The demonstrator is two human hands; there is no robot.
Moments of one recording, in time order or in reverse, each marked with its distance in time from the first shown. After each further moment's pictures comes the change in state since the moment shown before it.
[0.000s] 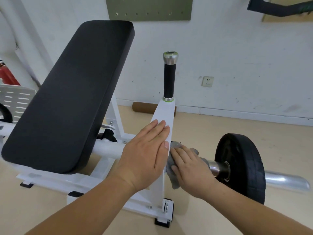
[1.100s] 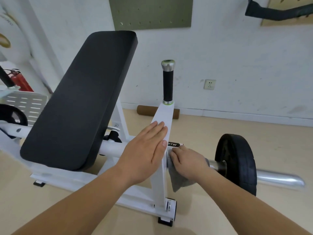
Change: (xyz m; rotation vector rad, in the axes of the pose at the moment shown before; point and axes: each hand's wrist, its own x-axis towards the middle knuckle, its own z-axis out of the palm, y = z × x) left_hand -0.002 -0.001 -0.011 -0.071 -0.142 -0.041; right_hand 0.026 0.000 -0.025 0.091 -0.160 0.165
